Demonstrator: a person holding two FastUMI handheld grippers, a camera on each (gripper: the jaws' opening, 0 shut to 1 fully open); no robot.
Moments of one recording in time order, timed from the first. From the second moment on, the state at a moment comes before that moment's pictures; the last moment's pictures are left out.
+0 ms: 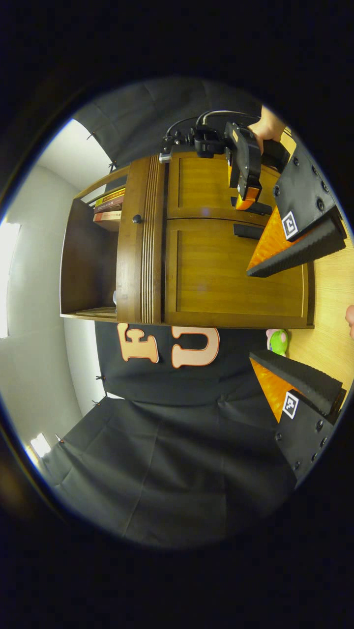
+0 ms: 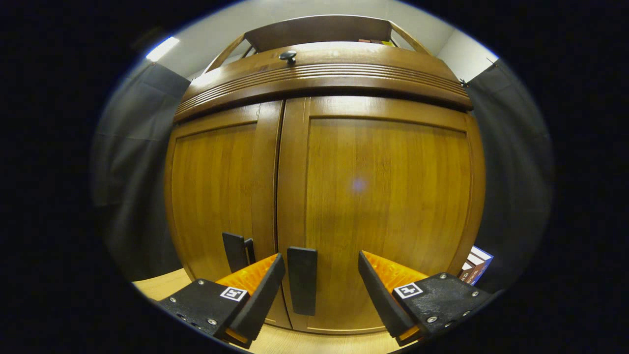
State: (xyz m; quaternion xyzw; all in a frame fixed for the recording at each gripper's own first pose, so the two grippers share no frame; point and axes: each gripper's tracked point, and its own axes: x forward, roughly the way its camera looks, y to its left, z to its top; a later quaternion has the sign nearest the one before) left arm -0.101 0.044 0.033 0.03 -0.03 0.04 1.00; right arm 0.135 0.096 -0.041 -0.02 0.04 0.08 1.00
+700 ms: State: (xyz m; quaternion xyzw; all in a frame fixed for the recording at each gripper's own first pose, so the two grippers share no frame) left arm -0.096 0.056 0.035 0.03 -0.03 0.04 1.00; right arm 0.150 0.101 -0.060 0.00 0.05 0.06 1.00
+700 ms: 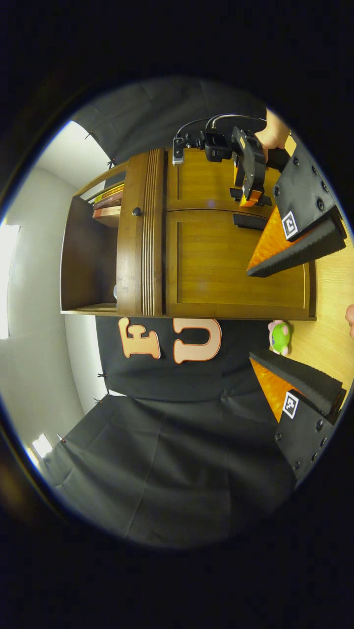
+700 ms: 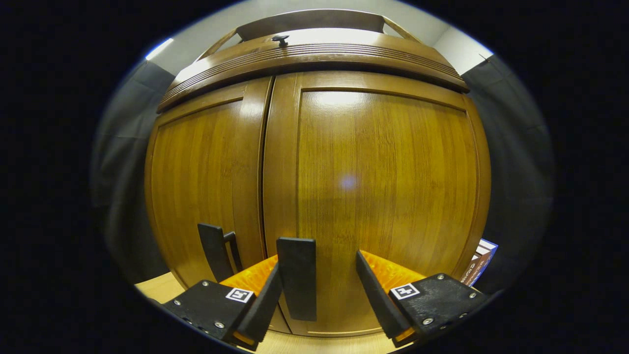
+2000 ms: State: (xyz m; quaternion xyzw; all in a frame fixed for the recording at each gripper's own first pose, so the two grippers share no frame) left arm -0.122 0.020 0.027 0.03 -0.02 0.03 1.00; right arm 0.096 0.111 -0.061 0.03 0.05 0.11 0.99
